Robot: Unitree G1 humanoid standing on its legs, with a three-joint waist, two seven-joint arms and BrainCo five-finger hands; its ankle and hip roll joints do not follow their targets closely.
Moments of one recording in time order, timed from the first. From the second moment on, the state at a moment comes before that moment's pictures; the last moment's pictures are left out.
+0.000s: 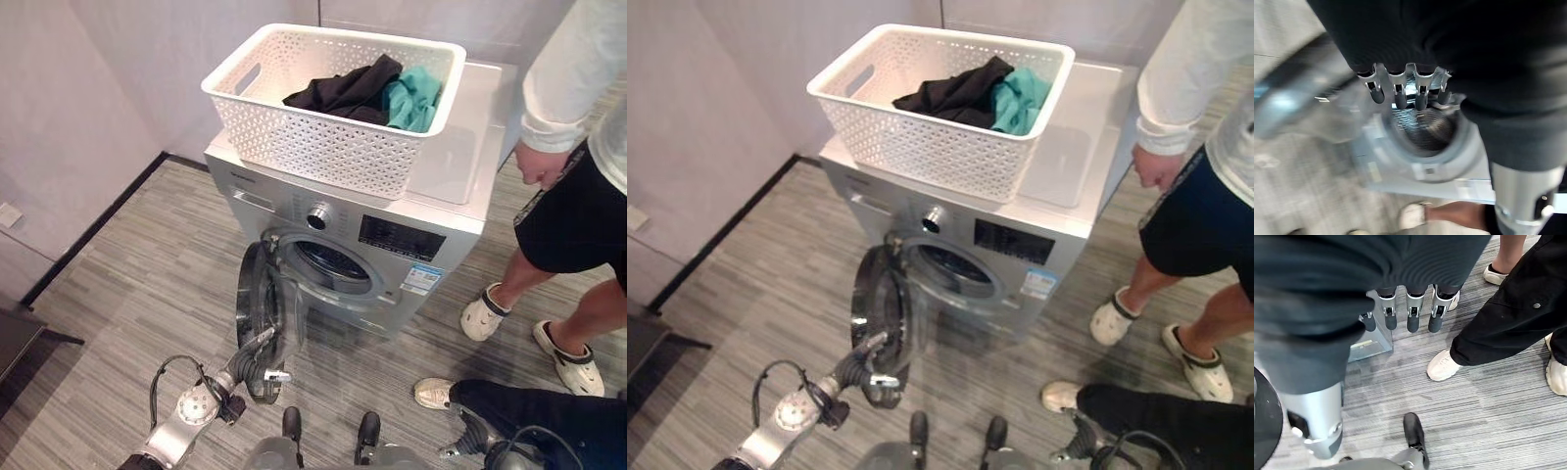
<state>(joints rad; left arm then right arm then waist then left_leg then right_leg) 0.03 0.48 -0.48 0.47 -0.15 -0.18 -0.08 0.14 -0.55 0.40 0.82 -0.36 -0.13 -0.11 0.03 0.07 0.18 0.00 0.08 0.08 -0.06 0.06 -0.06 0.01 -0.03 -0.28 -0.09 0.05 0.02</state>
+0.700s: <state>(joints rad) -0.17 0.41 -0.28 1.01 0.13 -0.05 0.19 0.09 -0.46 0.33 1.03 -0.33 -0.07 -0.15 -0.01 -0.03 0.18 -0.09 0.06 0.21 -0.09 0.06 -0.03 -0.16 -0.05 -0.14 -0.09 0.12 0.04</state>
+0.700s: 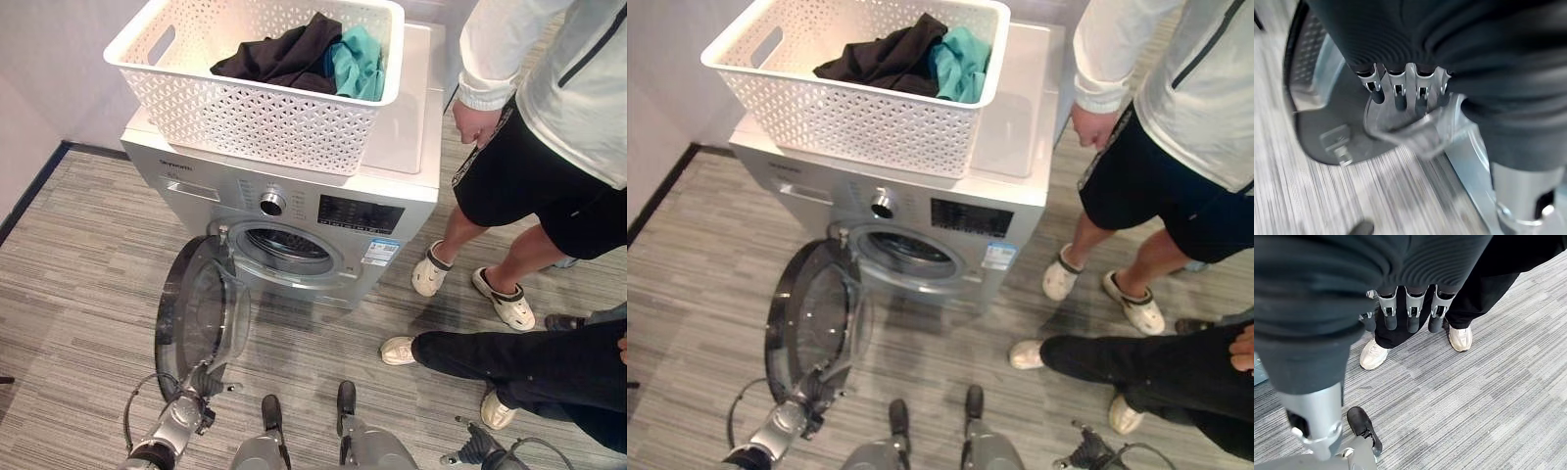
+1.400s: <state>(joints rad) -0.31 0.57 -0.09 0.96 0.00 -0.06 0.35 0.11 -0.44 0.33 0.97 -0.29 -0.07 -0.15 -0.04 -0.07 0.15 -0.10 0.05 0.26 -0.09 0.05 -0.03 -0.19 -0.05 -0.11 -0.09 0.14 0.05</state>
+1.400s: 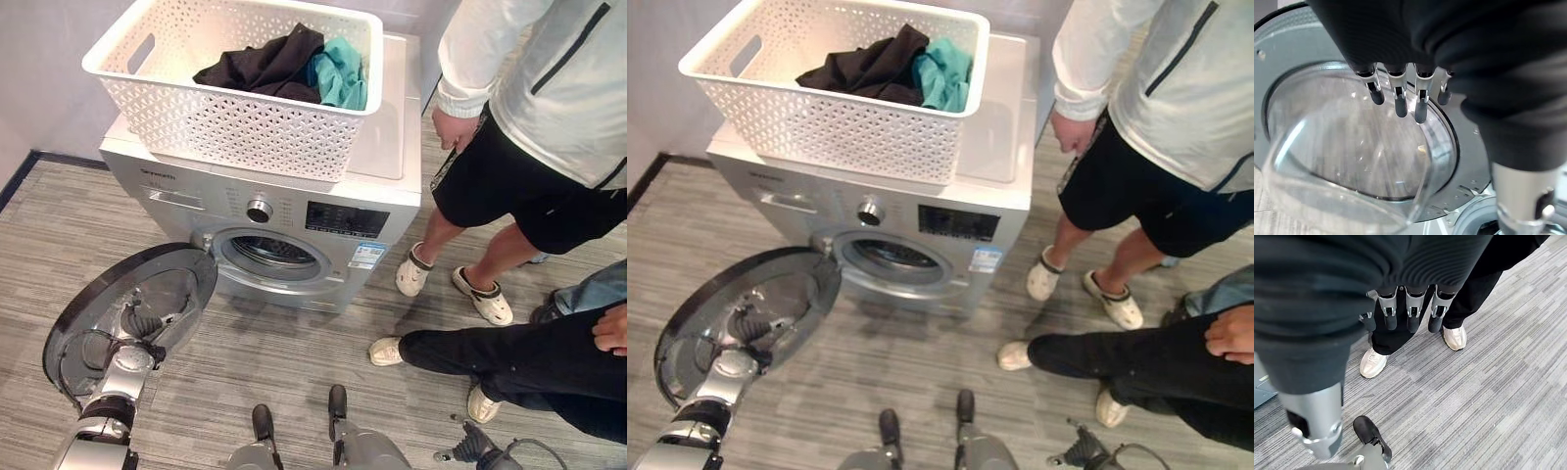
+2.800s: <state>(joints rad) 0.06 0.22 -0.17 1.28 -0.11 -0.08 0.14 0.14 -0.32 0.18 1.24 -0.05 -0.06 -0.08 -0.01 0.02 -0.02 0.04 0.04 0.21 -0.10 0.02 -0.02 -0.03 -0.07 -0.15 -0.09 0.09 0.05</state>
